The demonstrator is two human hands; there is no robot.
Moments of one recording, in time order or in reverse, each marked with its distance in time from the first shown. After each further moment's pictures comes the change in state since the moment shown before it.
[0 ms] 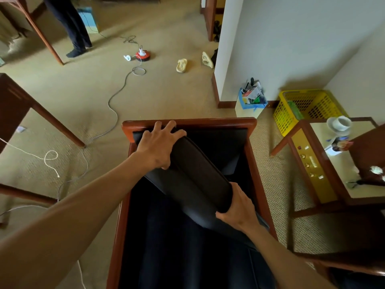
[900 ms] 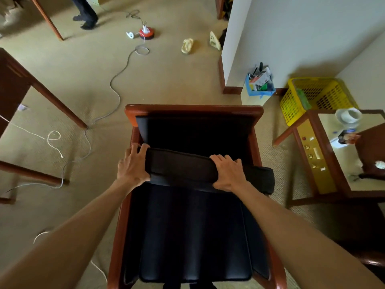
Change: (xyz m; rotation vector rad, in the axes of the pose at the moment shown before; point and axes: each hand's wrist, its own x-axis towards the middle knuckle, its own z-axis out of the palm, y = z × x) left_hand -0.052 -0.034 0.132 -0.386 -0.045 -0.432; right_hand 0.074 -0.040 -0.006 -0.550 -0.219 -0.255
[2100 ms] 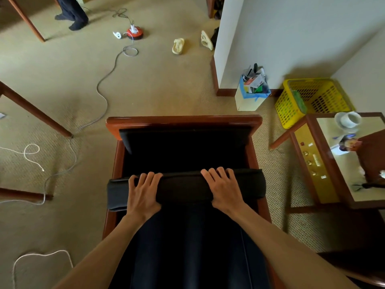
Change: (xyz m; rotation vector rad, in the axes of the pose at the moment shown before) left_hand 0.026 0.032 0.074 0.046 0.169 0.321; right_hand 0.033 0.024 0.033 -0.138 0.247 -0.114
